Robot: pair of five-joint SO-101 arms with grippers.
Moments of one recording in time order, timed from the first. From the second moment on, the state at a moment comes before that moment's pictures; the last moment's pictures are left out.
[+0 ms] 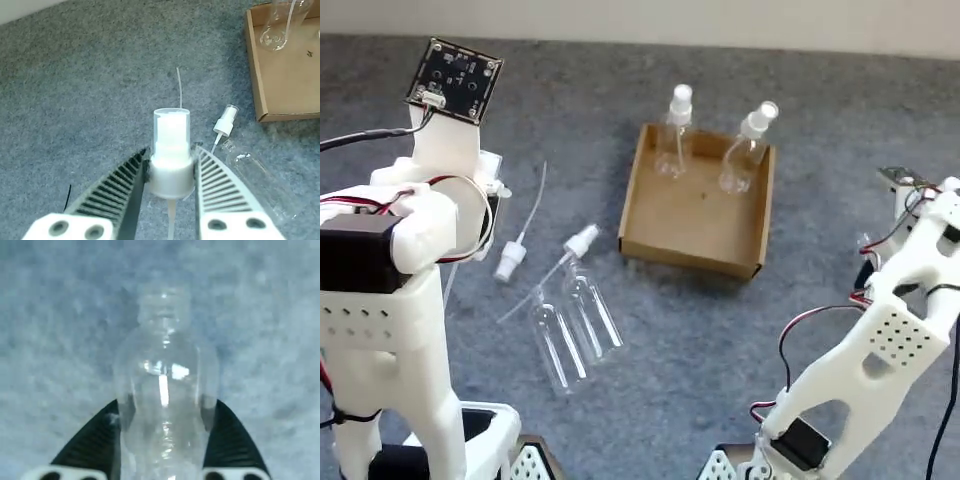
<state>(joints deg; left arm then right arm) -3.6 -30.7 -10.5 99.2 -8.7 34.6 47.0 -37.8 94.5 45.8</state>
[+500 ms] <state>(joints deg) -3.6 -30.7 -10.5 99.2 -8.7 32.6 47.1 -44.7 99.6 32.8</state>
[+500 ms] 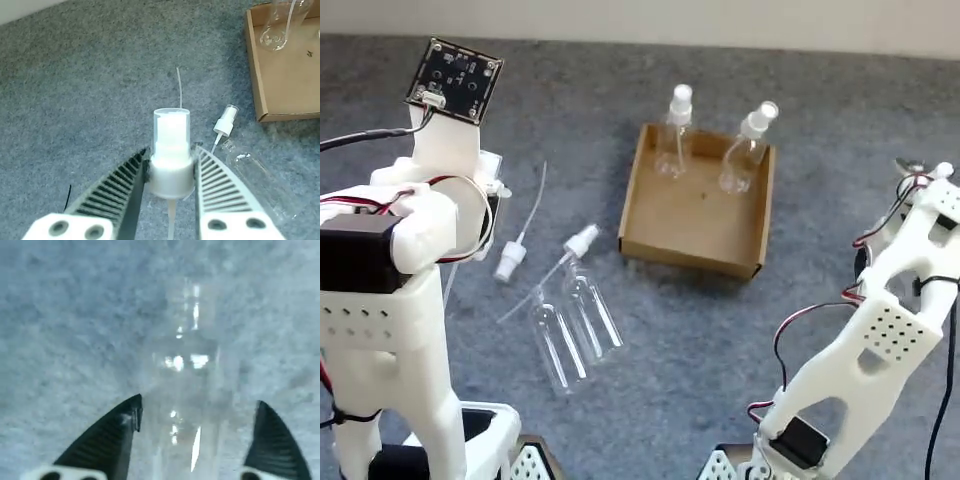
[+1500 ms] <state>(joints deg) -3.6 -30.7 -10.5 99.2 -10.1 26.2 47.1 -47.3 99.6 36.5</state>
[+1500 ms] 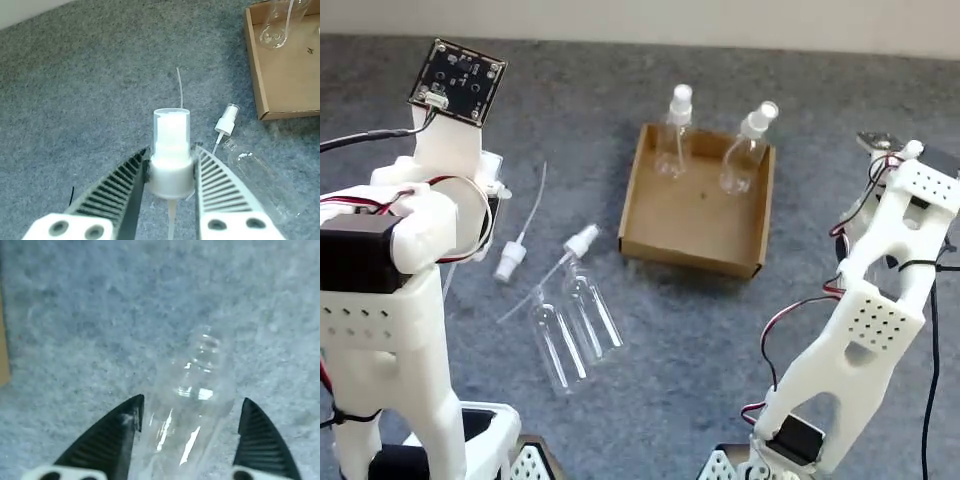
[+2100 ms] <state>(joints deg) -3.6 -30.7 -10.5 99.2 -10.1 25.4 50.8 -46.5 96.5 34.4</state>
